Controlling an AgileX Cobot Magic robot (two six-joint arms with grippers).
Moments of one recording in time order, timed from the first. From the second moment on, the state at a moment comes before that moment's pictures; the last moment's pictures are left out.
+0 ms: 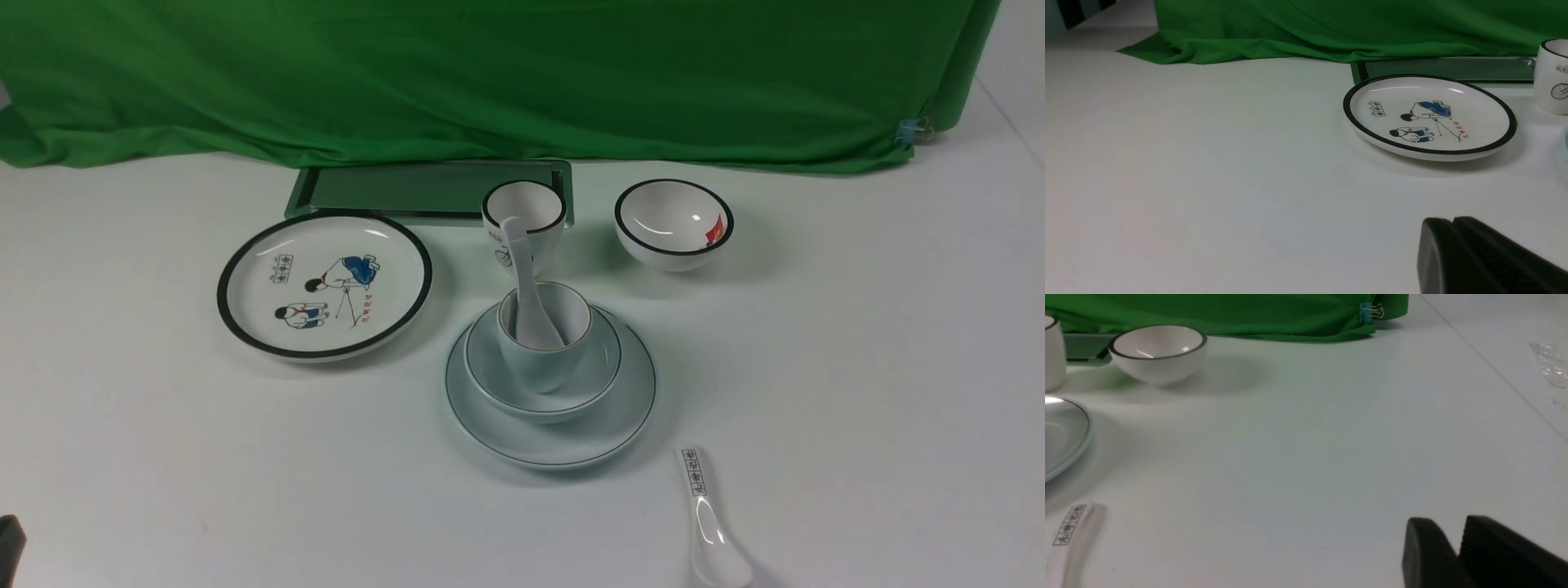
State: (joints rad) right arm -0.01 0.00 0.01 -0.08 0.22 0.11; left arm 0.08 0.00 0.01 -0.03 0.23 0.05
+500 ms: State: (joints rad) right arm -0.01 0.00 0.01 -0.08 0.22 0.11; left arm 0.08 0.00 0.01 -0.03 0.23 0.05
